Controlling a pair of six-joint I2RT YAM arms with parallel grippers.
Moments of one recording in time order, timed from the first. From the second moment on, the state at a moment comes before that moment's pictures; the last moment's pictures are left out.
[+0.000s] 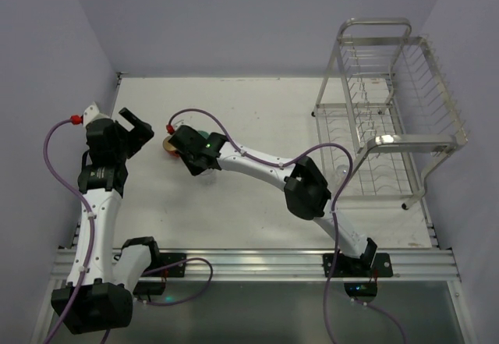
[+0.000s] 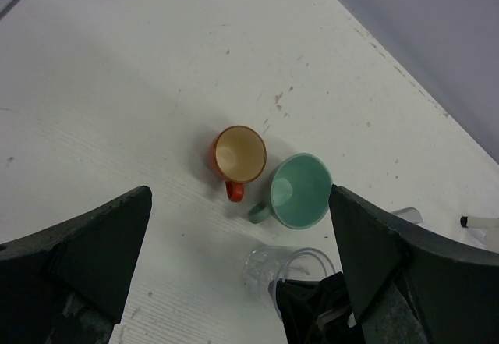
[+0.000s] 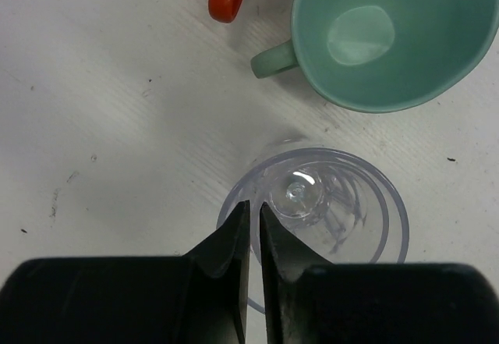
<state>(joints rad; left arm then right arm) 0.14 0.90 0.89 -0.45 -0.06 -0.60 1.08 2.37 2.19 -0.77 0.24 0.34</state>
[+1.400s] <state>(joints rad) -0.29 1.10 0.95 -0.26 0.18 -0.58 1.13 1.47 1.96 -0.88 0.58 0.40</state>
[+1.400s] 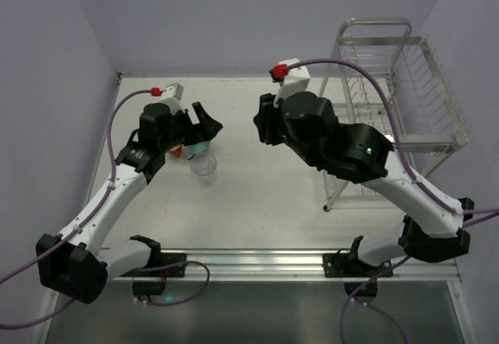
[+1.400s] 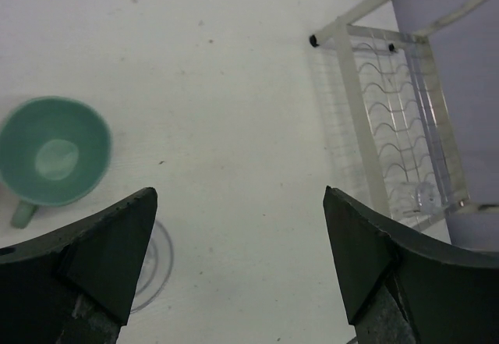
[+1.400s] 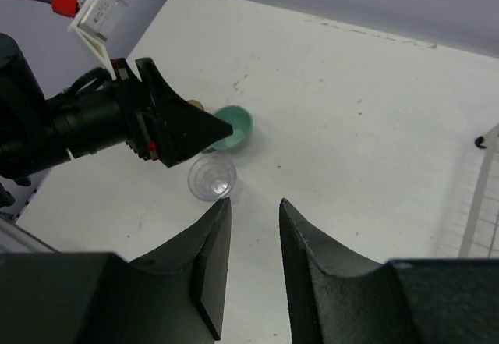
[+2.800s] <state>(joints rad) -1.02 2.02 1.50 0.10 0.43 0.04 1.05 0.76 1.50 -1.01 0.63 0.58</state>
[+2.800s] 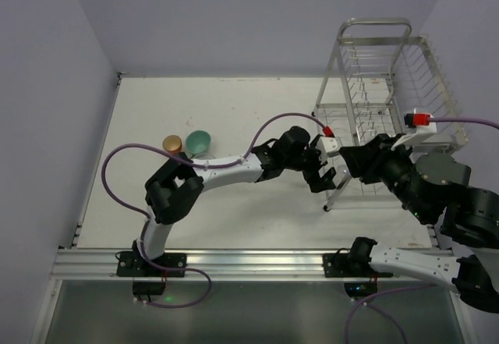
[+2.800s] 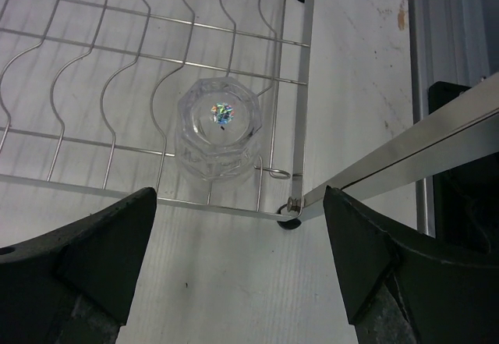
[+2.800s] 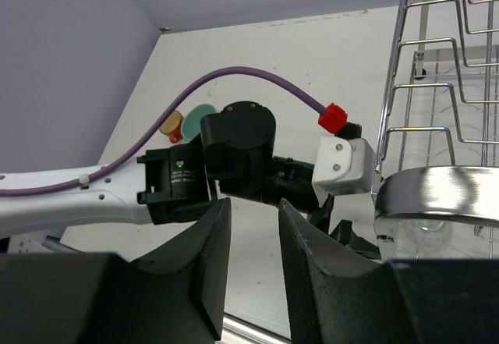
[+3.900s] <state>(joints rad) -0.94 2.27 1.51 0.60 0.76 -0.07 1.05 0.70 1.49 -1.07 0.63 0.59</state>
